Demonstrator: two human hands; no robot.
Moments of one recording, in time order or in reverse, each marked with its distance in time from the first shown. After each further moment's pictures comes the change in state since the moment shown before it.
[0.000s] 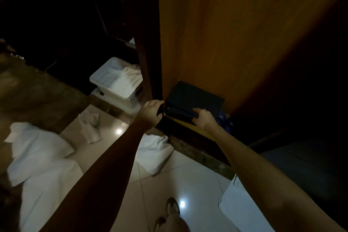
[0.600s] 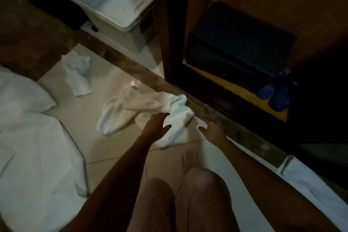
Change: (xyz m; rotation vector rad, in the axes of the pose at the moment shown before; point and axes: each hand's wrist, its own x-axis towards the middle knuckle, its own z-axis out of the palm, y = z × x) left_hand -0.012 -0.271 0.440 -0.097 -0.191 -0.277; right_hand 0.197 0.217 0.415 0.077 -0.168 0.040
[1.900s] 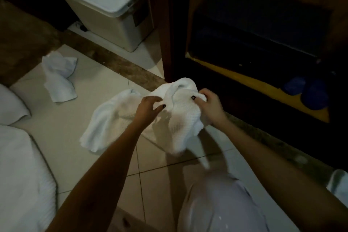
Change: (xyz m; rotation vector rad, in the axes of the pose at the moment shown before) left_hand 0.125 -0.099 0.053 -0.141 0.299 0.081; right_hand 0.142 0.006 0.056 0.539 0.319 -0.351
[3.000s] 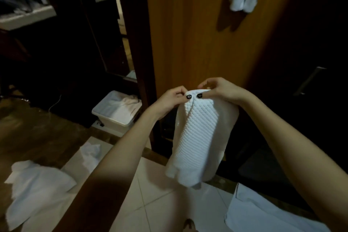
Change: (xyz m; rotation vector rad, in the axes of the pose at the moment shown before) left_hand -0.193 0.648 -0.557 -0.769 -0.498 0.356; right_hand -0.279 -0.756 -0.407 -0.268 -0.193 -0.065
